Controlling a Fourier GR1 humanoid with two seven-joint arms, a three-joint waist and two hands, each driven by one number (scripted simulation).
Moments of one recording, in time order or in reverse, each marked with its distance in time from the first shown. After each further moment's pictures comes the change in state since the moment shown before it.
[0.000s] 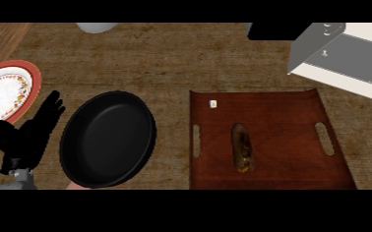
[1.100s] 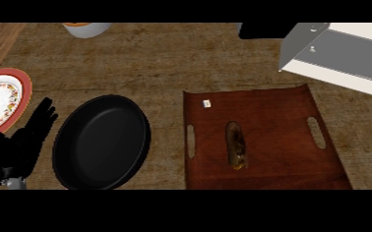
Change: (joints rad) left arm 0.047 -0.005 0.037 -0.007 0.004 -0.004 -0.012; right arm 0.262 -0.436 -0.455 0.219 -0.396 0.427 -0.012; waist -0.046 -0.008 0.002
